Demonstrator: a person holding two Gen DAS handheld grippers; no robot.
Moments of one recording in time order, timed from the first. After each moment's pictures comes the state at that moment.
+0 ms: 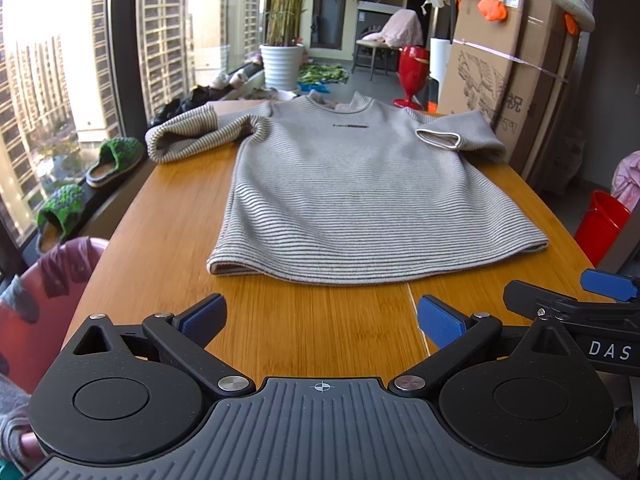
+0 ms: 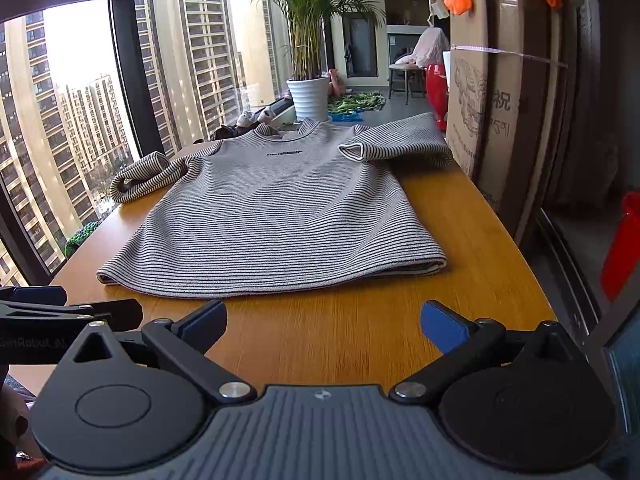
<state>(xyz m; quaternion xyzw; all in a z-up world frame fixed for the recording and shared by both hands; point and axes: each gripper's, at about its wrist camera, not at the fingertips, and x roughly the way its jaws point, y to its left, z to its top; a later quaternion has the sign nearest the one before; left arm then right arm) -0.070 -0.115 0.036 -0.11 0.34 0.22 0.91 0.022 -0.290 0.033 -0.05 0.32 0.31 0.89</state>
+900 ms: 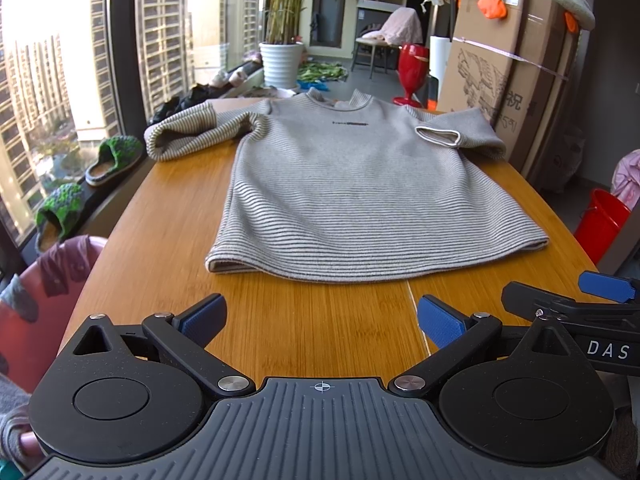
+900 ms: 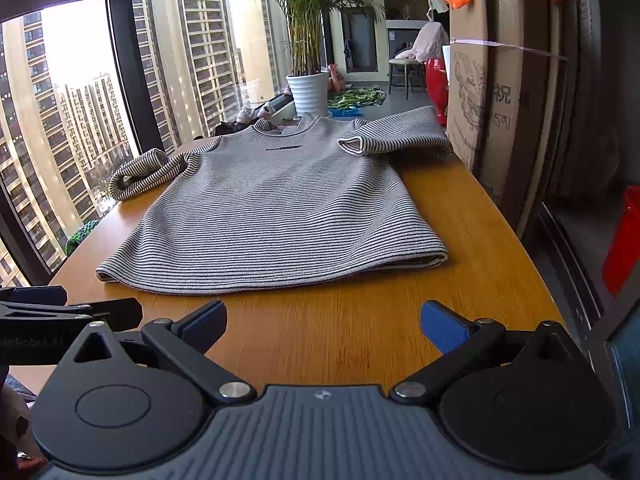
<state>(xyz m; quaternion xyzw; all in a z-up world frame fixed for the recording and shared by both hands) -0.067 -0.116 0.034 -0.11 0.34 0.22 0.91 0.021 -0.289 0.031 -0.05 0.33 0.31 0.89</state>
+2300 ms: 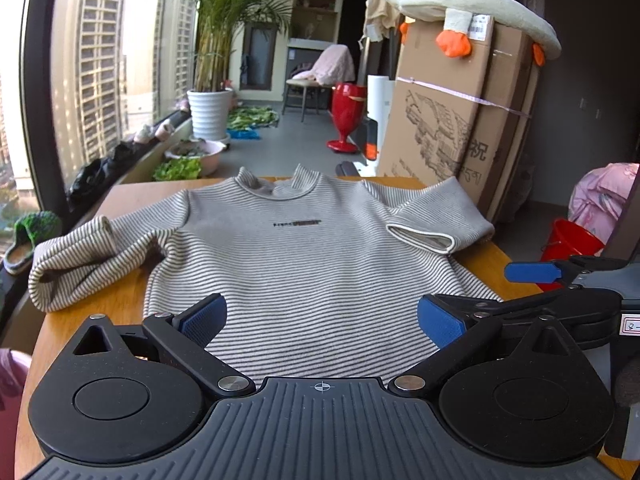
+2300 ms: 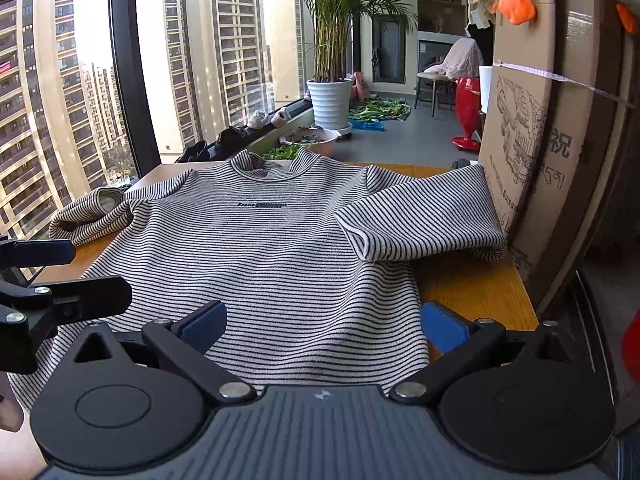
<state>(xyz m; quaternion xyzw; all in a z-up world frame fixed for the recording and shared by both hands) 0.080 -0.035 0.038 -0.11 0.28 0.09 0.95 0.193 -0.200 0.027 -0.09 0.31 0.34 0.88</state>
